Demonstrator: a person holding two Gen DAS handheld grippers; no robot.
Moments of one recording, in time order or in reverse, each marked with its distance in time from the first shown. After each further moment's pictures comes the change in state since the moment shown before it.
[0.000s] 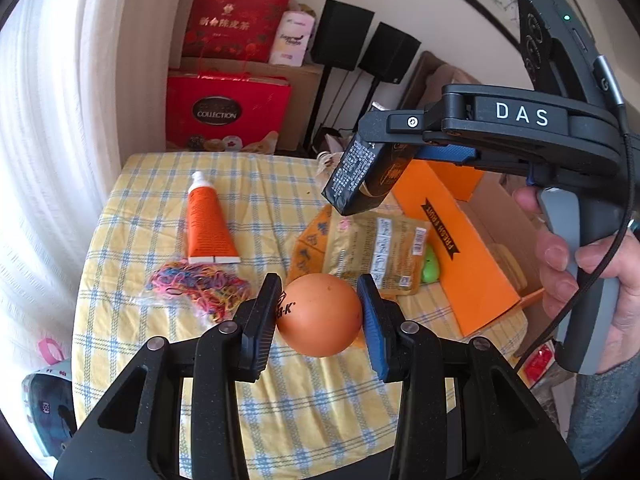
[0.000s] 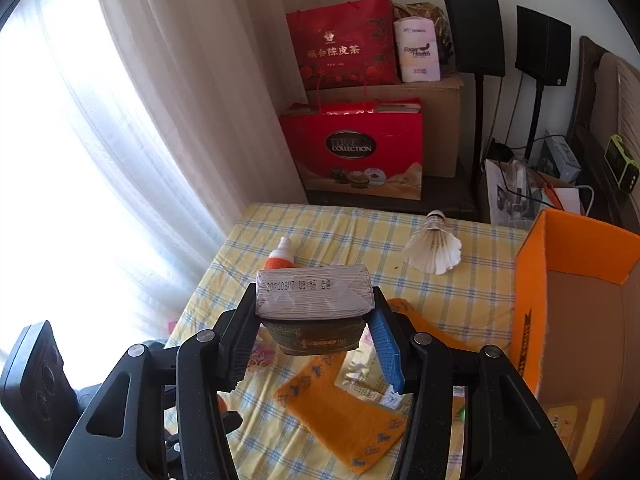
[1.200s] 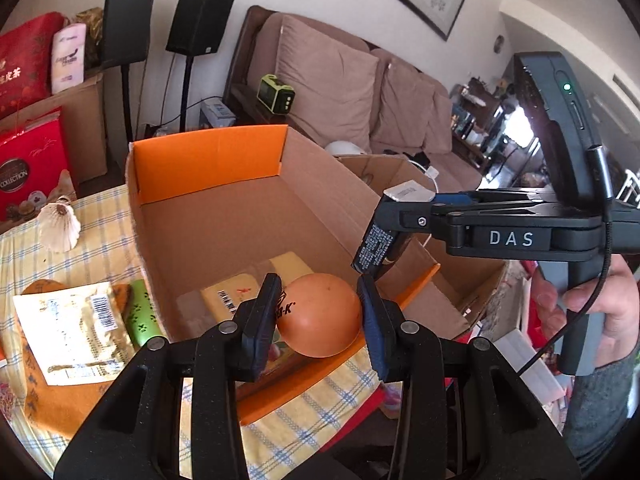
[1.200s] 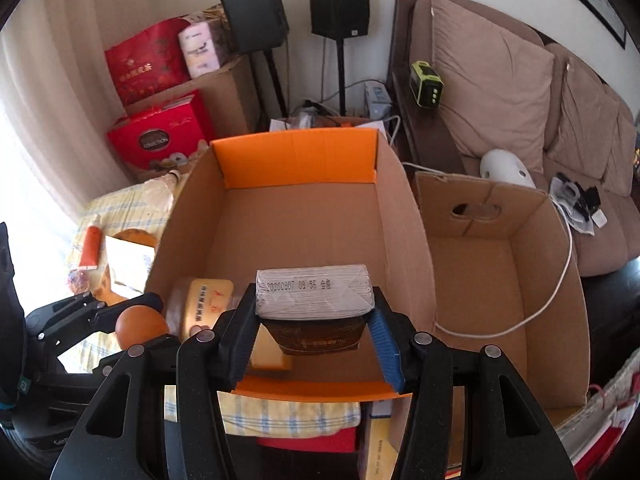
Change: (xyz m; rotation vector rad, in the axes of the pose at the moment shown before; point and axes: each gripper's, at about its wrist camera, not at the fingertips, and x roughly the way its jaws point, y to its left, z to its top) left arm 0.092 -0.257 0.016 0.311 0.133 -0.345; right arm -0.169 -0.226 -0.099 0.237 0.077 -0.395
